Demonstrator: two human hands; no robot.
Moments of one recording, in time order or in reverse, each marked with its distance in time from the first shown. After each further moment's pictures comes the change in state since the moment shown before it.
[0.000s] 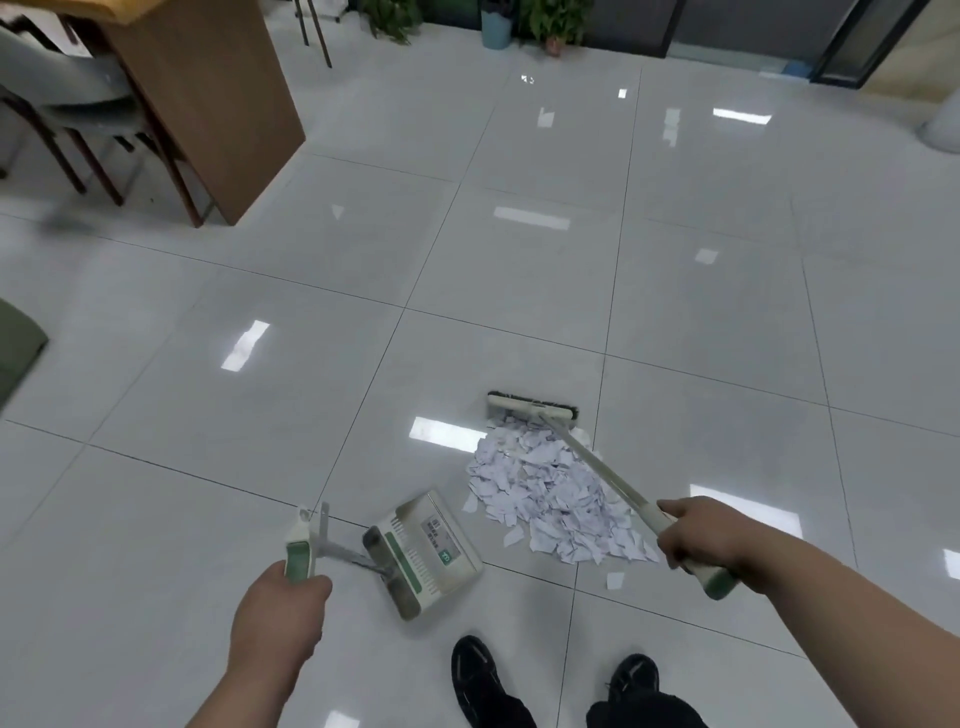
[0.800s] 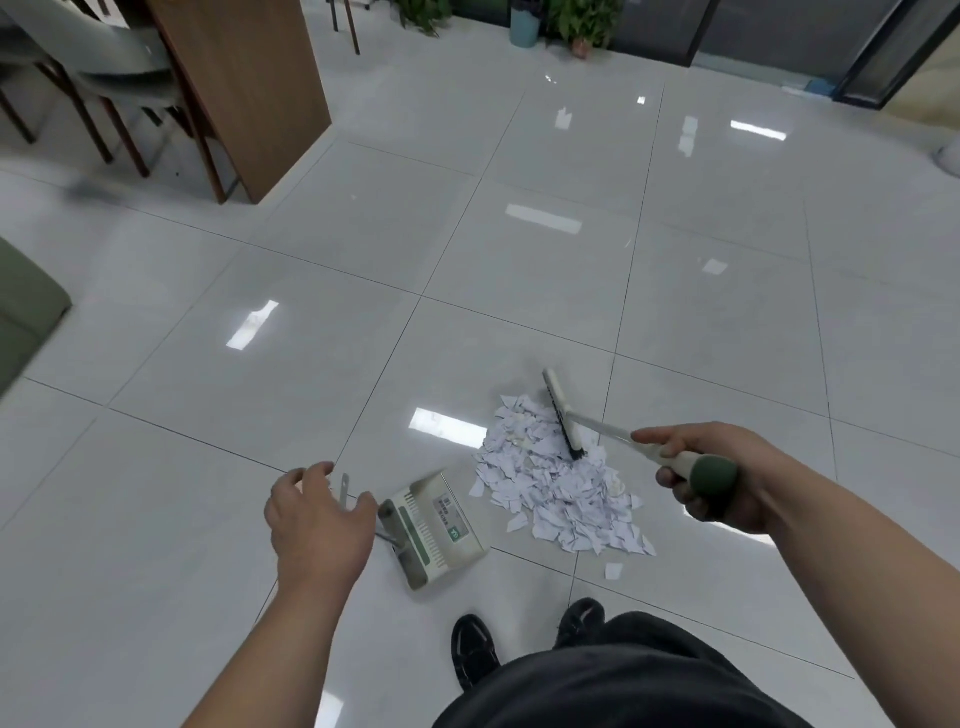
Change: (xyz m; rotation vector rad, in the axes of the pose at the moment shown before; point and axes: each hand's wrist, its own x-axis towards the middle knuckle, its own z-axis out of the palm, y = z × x) left_hand 0.005 0.012 -0.009 0.176 0.195 0.331; right_hand -0.060 -0.072 -0.002 0.662 -0.103 0.024
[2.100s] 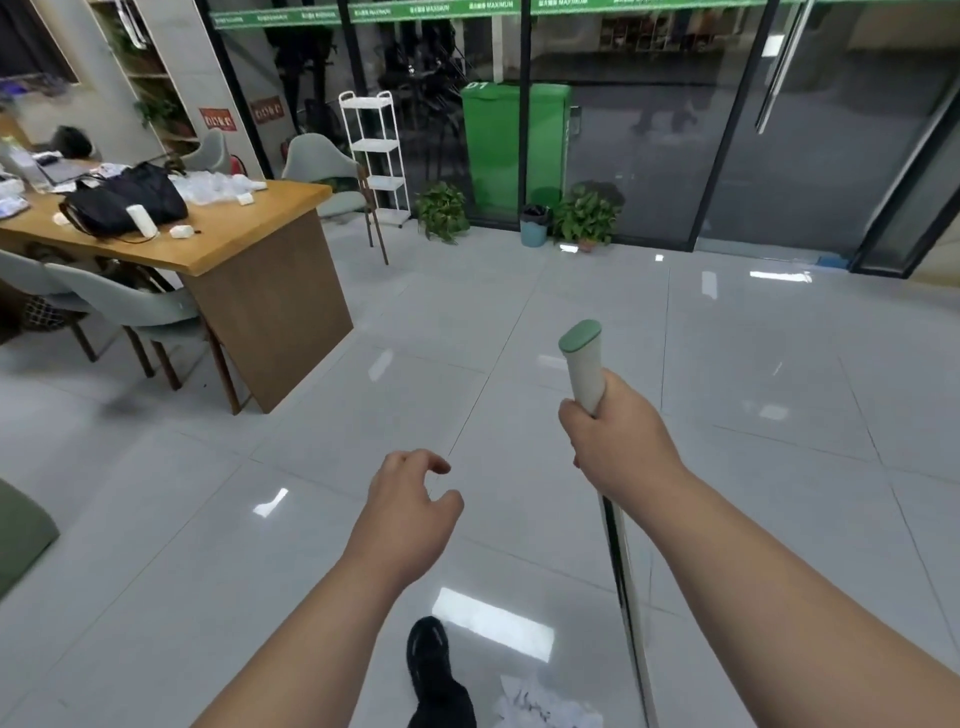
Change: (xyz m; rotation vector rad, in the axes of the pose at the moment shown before) left_hand 0.230 0.480 0.026 -0.121 -0.156 0.447; right_hand 0.101 -0.454 -0.024 -0.449 0.348 -0.998
